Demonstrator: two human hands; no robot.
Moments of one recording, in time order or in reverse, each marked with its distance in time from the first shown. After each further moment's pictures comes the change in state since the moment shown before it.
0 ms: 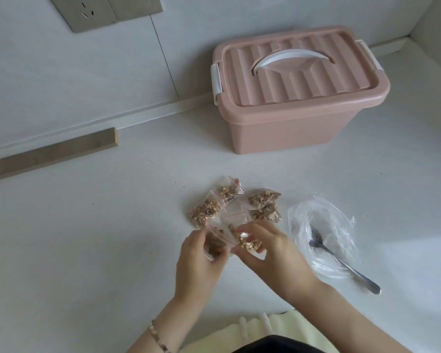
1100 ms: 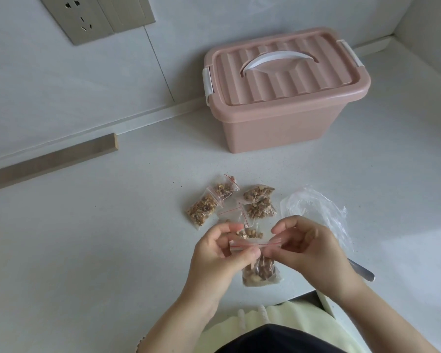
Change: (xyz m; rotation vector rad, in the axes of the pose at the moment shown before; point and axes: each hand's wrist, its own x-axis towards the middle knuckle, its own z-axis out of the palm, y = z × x) left_hand -0.023 0.088 -0.032 -0.842 -0.298 -0.386; right_hand -0.034 -0.017 -0.057 0.675 0.045 0.337
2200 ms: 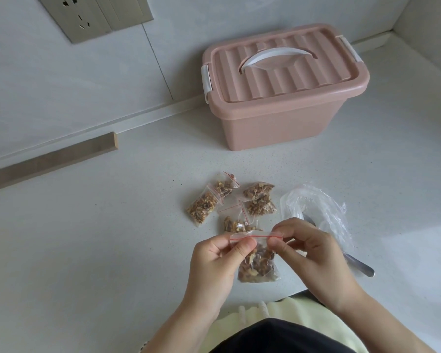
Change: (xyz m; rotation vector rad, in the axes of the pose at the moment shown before) left_hand -0.014 0.003 0.006 0.066 0.043 0.093; right_hand -0.009 0.011 0.004 -0.224 0.073 -0.276
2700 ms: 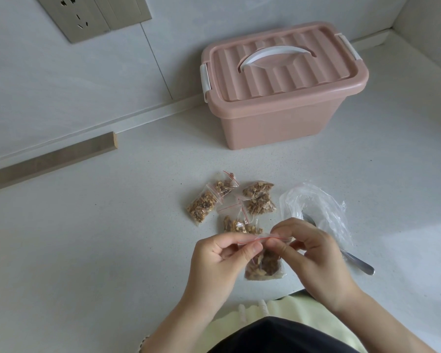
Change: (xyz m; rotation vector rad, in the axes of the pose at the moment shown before) left_hand 0.002 -0.003 -0.003 0.076 -0.091 0.131; right_hand 0.000 0.001 0.001 -0.091 -0.013 -0.056
